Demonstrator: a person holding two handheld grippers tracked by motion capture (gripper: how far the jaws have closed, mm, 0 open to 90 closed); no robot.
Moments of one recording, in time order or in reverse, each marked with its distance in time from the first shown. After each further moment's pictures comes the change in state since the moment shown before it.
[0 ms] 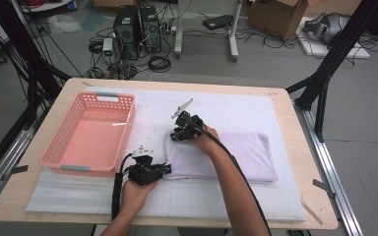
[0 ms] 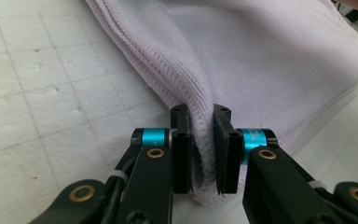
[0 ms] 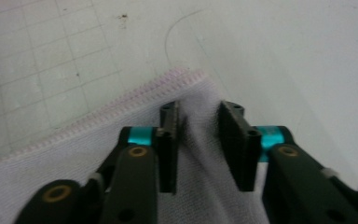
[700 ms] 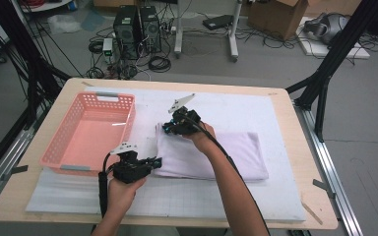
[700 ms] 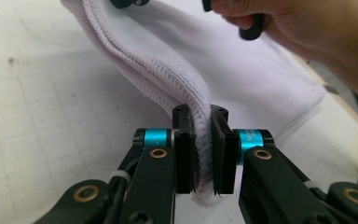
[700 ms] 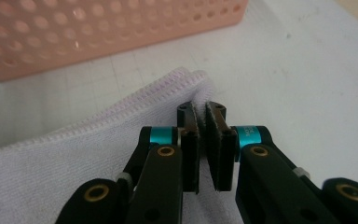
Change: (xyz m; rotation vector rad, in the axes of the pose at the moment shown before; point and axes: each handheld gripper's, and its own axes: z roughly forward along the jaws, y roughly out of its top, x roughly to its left) left arm -0.007 0.020 -0.051 -0.125 -0.058 -0.007; right arm 0.016 0.022 -0.028 -0.203 0.036 -0.045
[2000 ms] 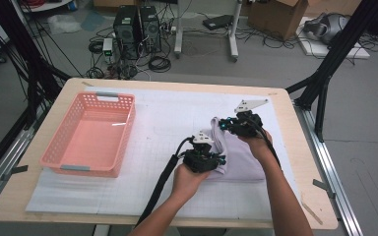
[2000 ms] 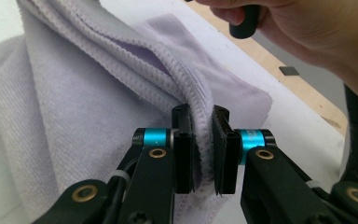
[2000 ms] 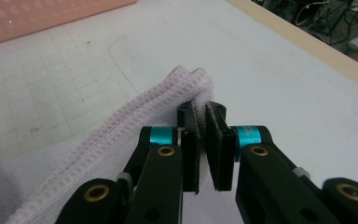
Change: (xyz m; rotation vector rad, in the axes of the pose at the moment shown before) left arm -0.106 0.030 0.139 0.138 -0.134 0.170; right arm -0.044 -0.105 -0.135 -0.101 -0.206 0.157
